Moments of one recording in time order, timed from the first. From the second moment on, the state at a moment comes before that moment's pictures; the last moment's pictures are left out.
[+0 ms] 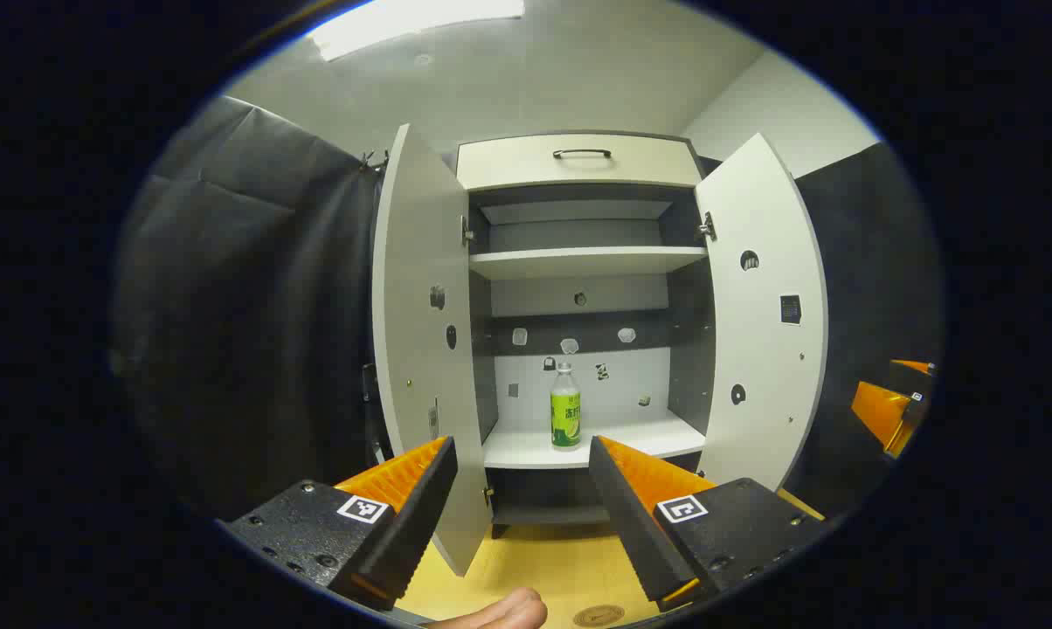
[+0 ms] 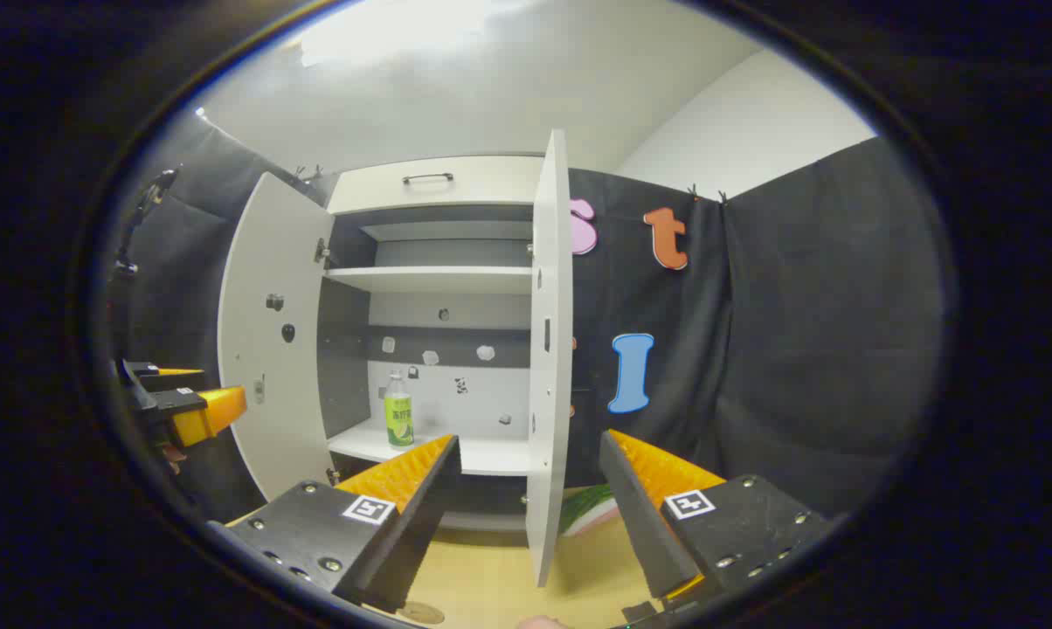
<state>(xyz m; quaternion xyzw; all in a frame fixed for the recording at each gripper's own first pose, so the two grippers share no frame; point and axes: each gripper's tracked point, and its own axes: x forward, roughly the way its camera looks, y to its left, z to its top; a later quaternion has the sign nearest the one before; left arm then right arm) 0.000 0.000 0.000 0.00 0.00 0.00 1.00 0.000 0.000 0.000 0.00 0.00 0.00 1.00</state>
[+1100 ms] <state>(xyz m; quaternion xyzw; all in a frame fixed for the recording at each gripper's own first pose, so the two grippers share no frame) 0.086 -0.009 -0.049 -0.02 0.05 -0.06 1.00 0.050 0.060 -0.019 -0.01 0.02 0.06 1.00</state>
